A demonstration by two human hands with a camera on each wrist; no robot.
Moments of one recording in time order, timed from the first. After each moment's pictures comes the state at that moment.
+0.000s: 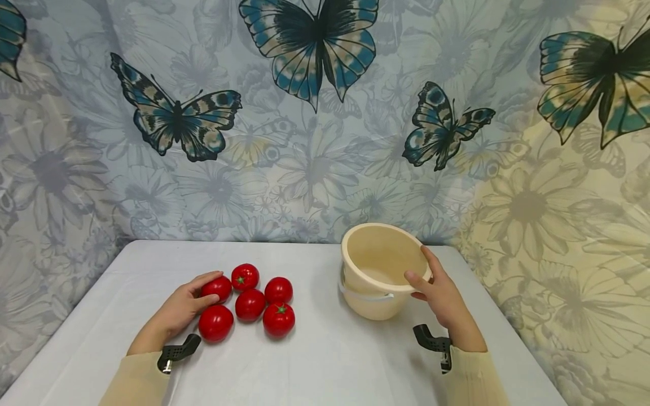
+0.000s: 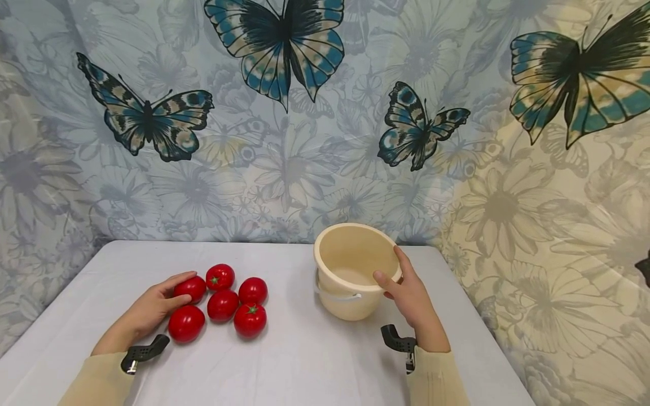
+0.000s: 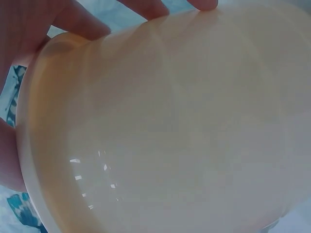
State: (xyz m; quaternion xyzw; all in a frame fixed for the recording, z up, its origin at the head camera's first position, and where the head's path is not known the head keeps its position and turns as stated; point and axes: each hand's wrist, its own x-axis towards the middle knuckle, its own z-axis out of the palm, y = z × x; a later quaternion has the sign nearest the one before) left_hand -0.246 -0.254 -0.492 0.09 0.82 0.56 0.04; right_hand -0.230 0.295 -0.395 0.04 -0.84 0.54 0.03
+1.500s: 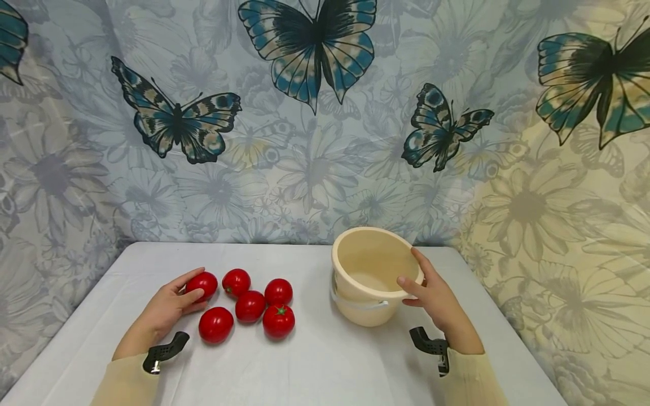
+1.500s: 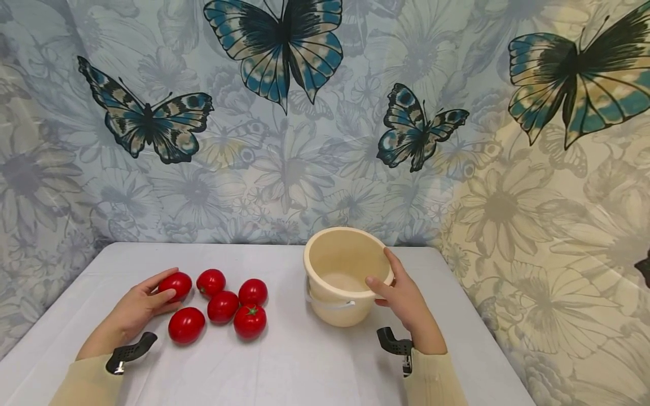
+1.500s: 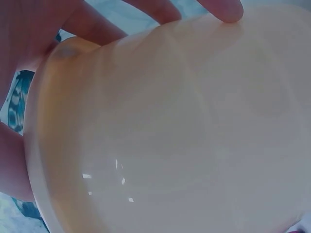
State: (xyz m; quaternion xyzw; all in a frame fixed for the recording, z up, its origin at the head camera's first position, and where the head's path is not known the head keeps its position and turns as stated) left_hand -0.242 -0.273 -0.481 0.01 0.72 0.69 0.06; right_hand -0.224 0.283 -0.390 0.06 -0.82 0.57 0.00
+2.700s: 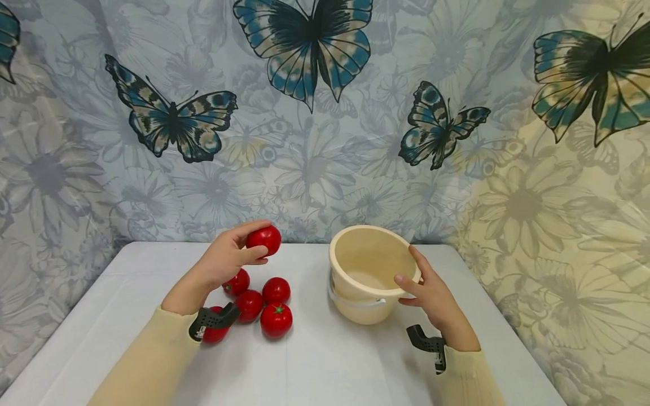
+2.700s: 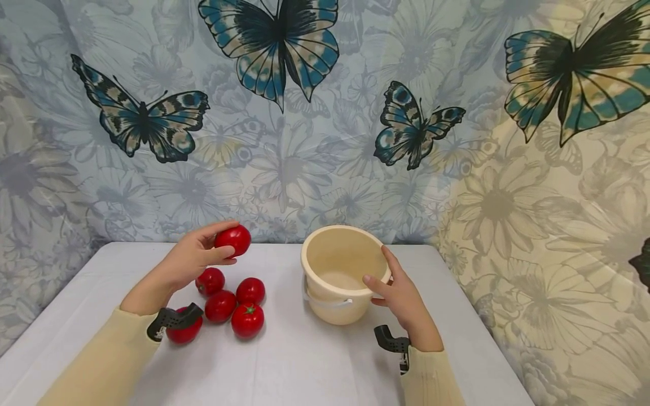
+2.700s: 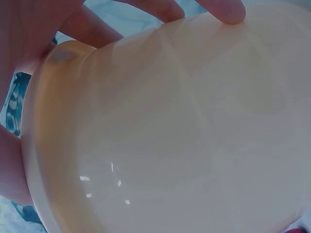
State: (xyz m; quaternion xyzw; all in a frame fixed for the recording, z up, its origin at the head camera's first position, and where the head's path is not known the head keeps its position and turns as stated) left_hand -0.260 -0.147 -0.350 0.19 0.74 0.64 0.05; right_hand -0.224 0.284 -0.394 0.05 -0.79 0.61 -0.01
